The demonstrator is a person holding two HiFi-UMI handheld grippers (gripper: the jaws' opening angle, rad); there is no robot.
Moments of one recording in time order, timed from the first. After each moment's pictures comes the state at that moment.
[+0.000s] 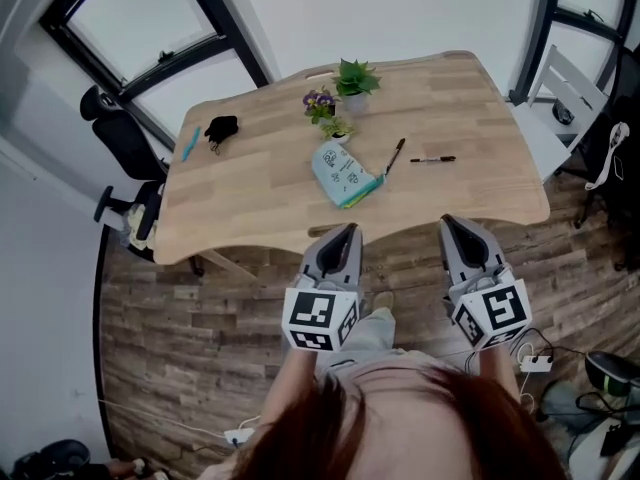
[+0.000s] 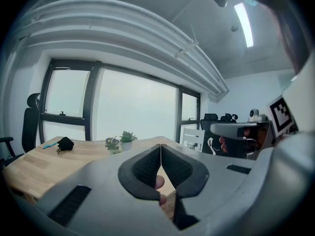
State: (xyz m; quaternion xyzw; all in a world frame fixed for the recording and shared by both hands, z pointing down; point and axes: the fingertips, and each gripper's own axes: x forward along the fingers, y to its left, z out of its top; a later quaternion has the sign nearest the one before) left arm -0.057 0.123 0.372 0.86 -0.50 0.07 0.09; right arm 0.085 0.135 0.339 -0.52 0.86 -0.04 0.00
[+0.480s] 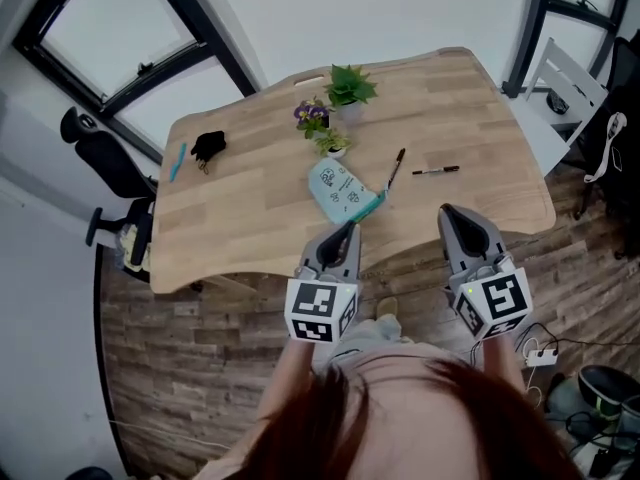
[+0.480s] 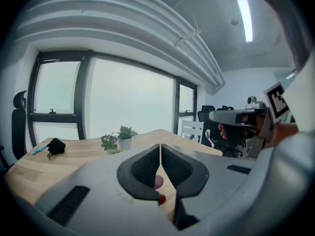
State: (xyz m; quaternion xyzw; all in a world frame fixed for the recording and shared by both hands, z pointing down) left arm -0.067 0.040 0.402 0.87 -0.46 0.12 0.10; right arm 0.076 0.055 0.345 -0.54 0.84 -0.03 -0.02
